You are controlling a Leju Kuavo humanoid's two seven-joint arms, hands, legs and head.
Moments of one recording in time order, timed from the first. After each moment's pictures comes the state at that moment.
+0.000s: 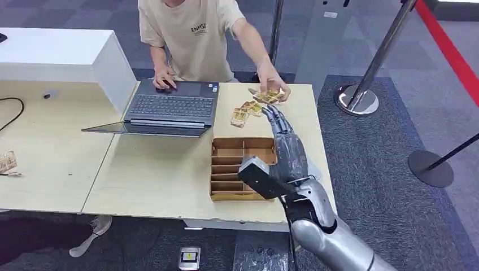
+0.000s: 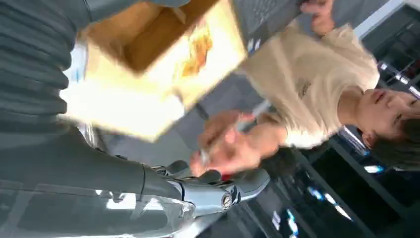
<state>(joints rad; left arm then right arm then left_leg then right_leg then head) -0.14 0.04 -1.17 -0.20 0.45 0.37 0.05 -0.43 -0.24 0.60 -1.43 0.99 -0.45 0.14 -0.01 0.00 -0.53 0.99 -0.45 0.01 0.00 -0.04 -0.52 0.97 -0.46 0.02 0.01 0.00</state>
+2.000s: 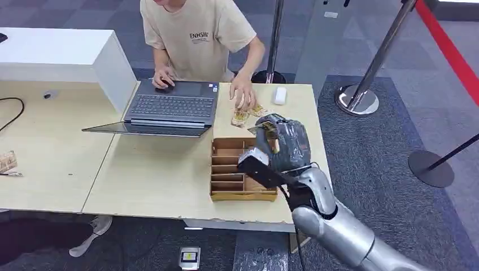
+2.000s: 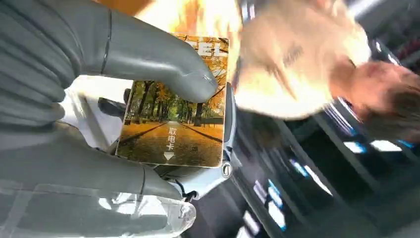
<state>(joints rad) -0.15 0.04 -1.17 -0.20 0.43 0.36 0.05 -0.51 -0.26 0.62 -1.33 0.78 -0.53 0.08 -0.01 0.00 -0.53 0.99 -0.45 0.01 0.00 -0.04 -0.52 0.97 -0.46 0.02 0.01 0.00</state>
